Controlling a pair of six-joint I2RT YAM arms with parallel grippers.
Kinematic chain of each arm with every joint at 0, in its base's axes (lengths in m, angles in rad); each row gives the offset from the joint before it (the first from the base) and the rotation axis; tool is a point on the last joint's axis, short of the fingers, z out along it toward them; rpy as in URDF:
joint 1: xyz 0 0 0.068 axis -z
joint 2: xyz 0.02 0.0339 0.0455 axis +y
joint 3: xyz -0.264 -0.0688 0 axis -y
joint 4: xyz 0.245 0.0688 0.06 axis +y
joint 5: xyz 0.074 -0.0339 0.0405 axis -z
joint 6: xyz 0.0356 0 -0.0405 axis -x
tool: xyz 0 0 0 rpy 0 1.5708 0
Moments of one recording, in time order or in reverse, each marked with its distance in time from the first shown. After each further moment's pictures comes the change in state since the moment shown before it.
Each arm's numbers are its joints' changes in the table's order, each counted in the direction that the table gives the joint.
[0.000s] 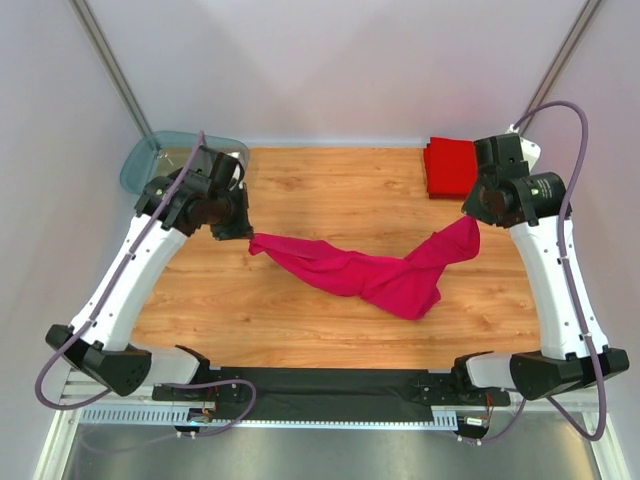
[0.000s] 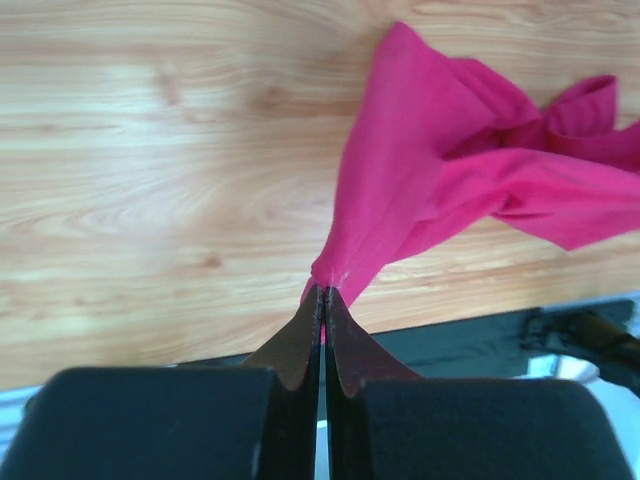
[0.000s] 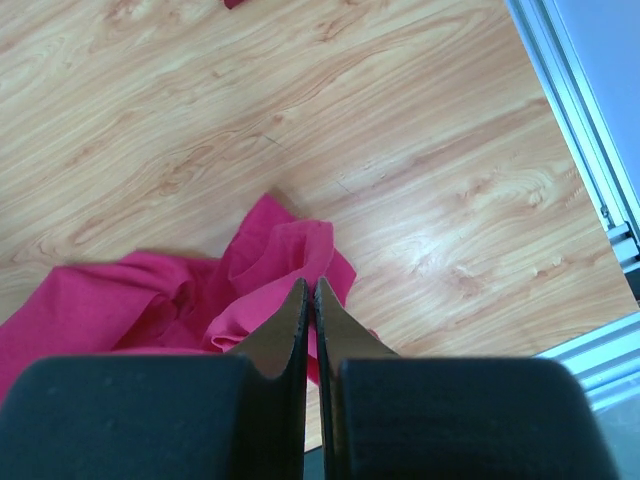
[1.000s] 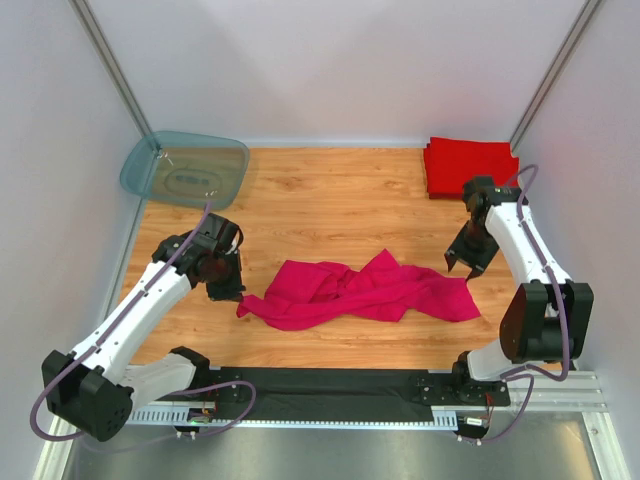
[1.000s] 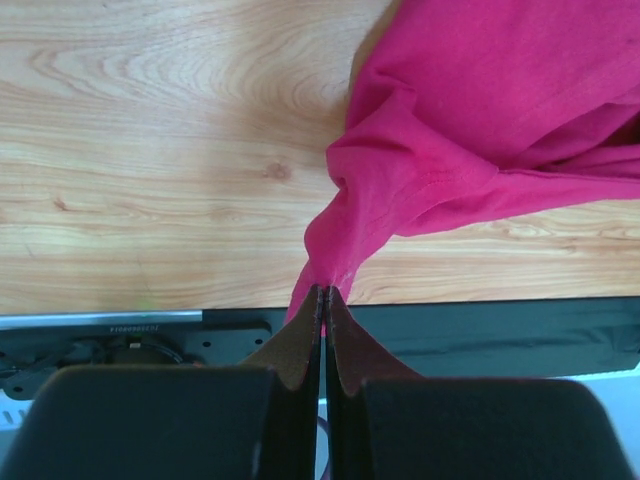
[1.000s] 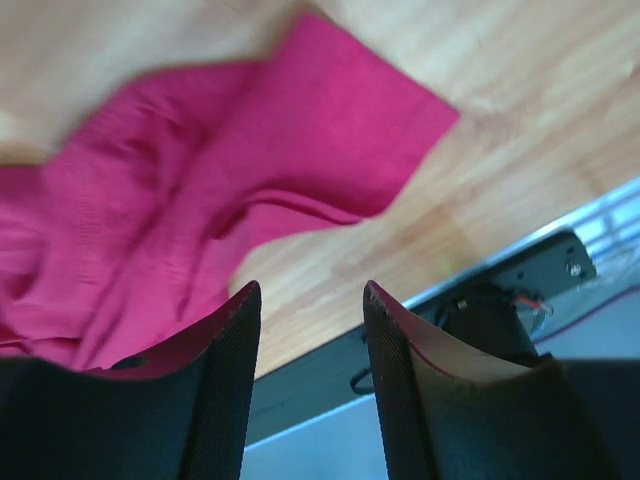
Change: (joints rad) left arm -0.029 -0.264 -0.655 -0.133 -0.002 0.054; right arm 0.213 0.197 -0.425 -0.042 -0.260 -0.091
